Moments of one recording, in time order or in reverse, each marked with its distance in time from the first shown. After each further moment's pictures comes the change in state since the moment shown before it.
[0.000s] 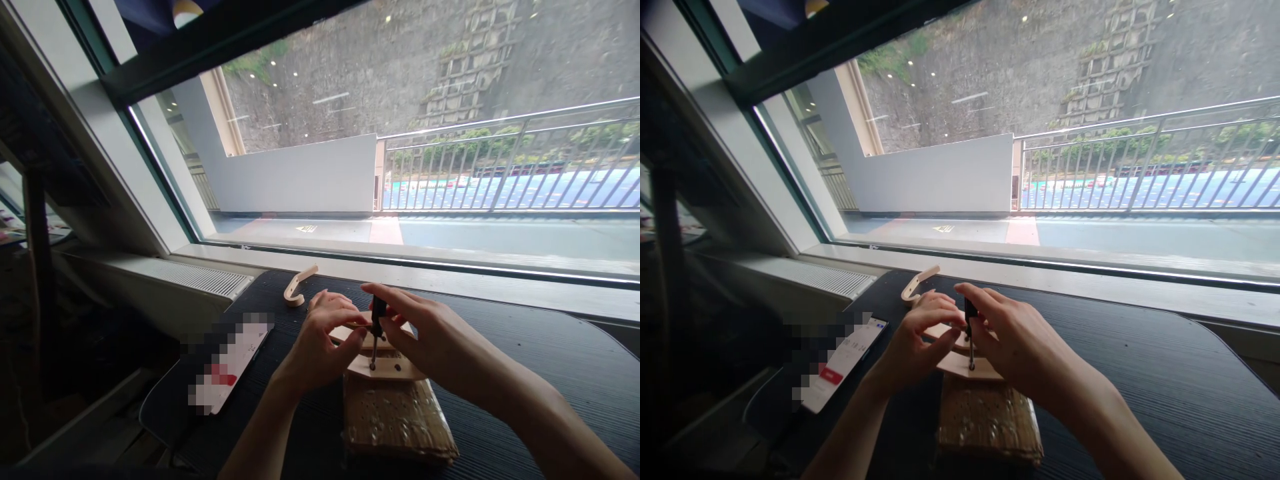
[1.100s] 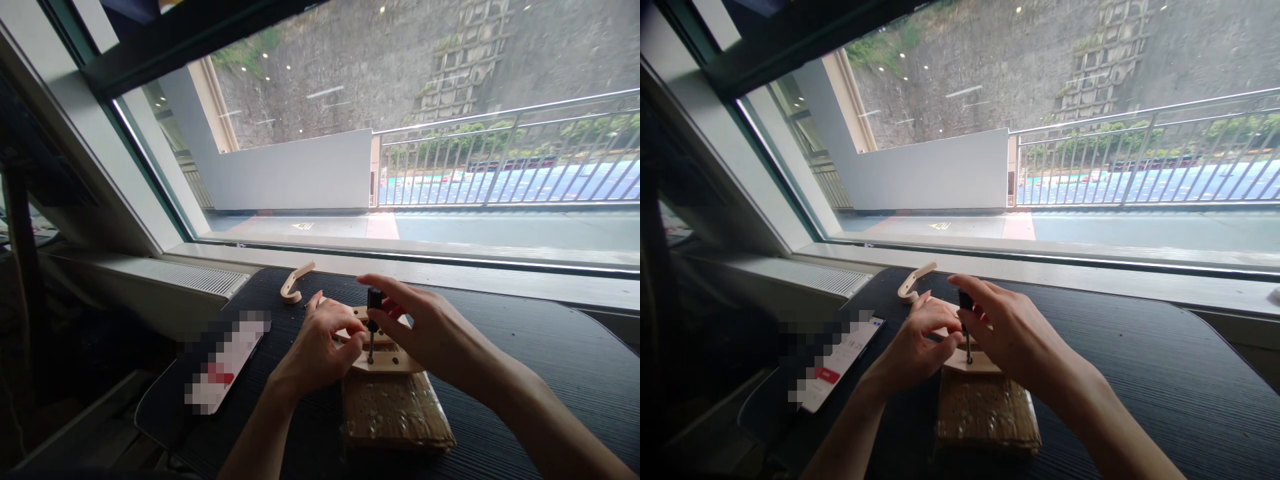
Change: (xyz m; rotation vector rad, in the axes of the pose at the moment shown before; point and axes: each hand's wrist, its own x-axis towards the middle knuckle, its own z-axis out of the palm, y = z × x) left_hand -0.006 -0.001 0.004 0.130 -0.140 -0.125; right_hand 0.001 0.000 0.005 0.044 0.093 0.021
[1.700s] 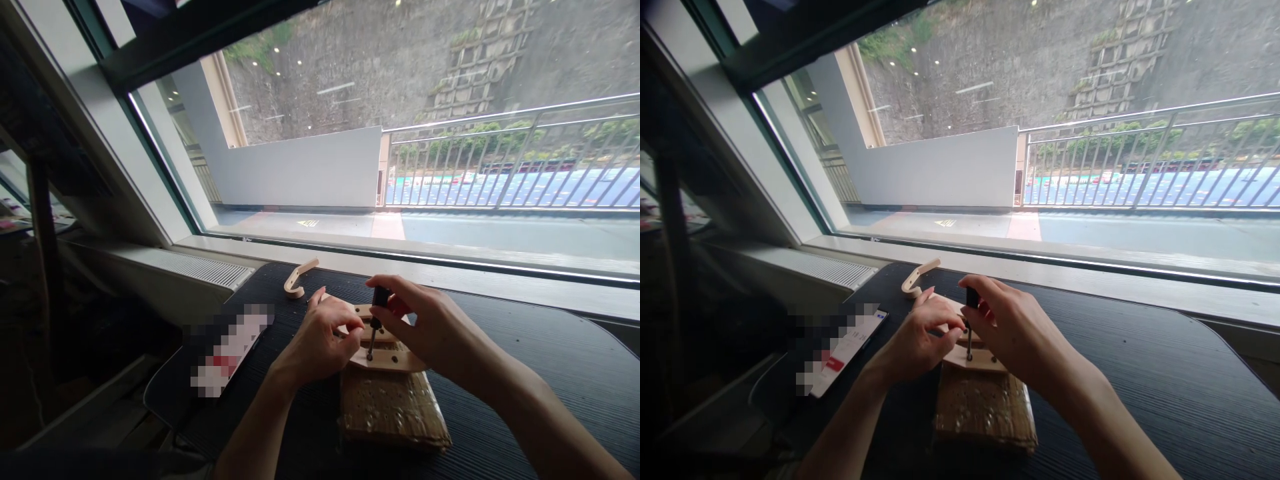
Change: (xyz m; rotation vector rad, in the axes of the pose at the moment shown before) left_hand -0.001 0.000 0.001 0.042 -0.018 -0.005; right_hand 0.001 0.003 -0.002 -0.022 -0.006 0.035
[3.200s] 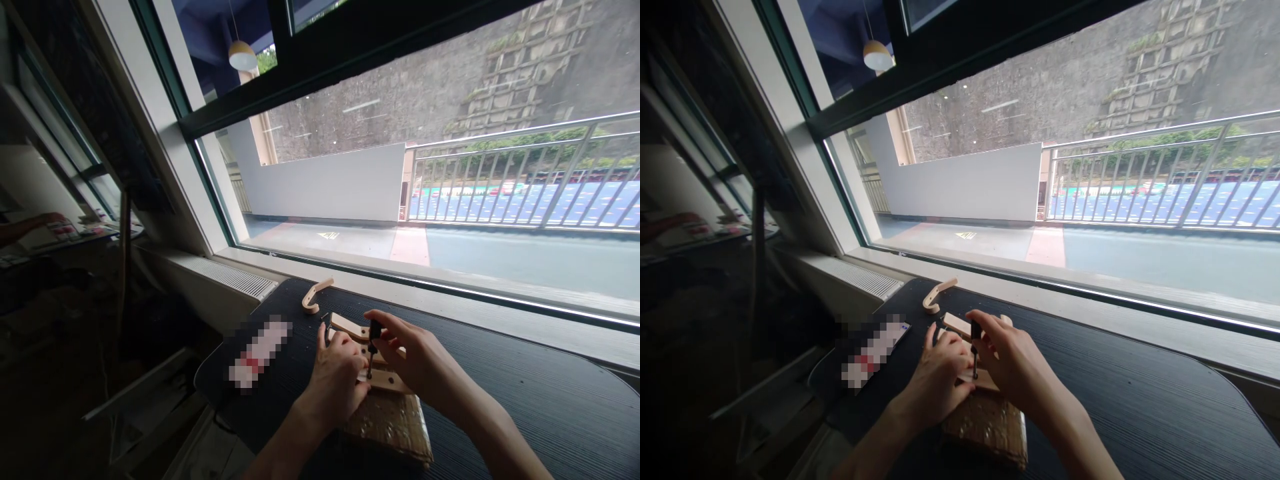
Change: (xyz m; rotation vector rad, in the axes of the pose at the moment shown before) left_hand -0.012 0.049 0.006 0.388 -0.130 -0.192; right_hand -0.004 0.003 -0.009 0.136 -0.101 -0.032
